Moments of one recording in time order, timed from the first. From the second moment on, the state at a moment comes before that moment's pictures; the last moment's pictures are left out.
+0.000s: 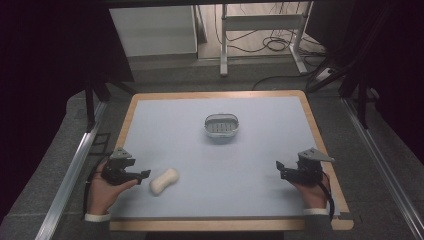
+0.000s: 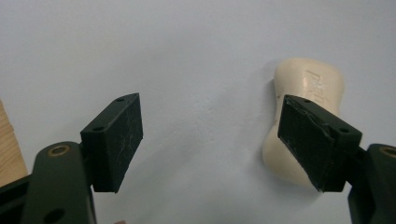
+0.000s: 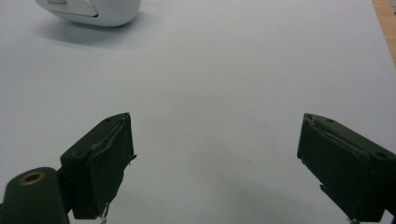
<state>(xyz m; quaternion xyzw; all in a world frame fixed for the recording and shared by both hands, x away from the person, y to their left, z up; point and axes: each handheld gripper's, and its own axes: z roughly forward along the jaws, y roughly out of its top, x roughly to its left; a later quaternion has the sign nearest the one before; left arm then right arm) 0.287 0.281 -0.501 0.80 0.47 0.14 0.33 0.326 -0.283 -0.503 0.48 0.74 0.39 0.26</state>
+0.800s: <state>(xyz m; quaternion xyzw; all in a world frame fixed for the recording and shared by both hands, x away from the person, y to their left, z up) 0.294 0.255 -0.481 0.85 0.44 0.08 0.27 0.327 -0.274 -0.508 0.47 0.76 0.38 0.26</state>
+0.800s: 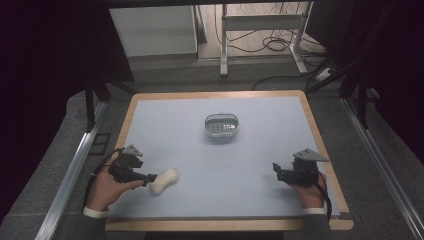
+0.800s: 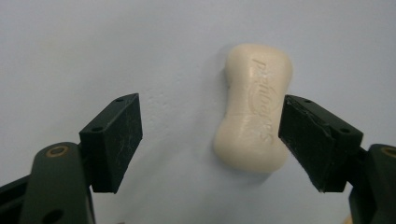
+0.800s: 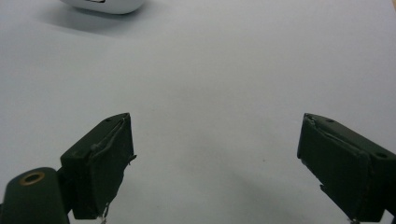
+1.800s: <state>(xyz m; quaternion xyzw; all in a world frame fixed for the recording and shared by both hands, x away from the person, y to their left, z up) 0.311 0.209 -0.503 0.89 0.41 0.04 0.21 0.328 -0.271 -0.512 0.47 0.76 0.36 0.26</state>
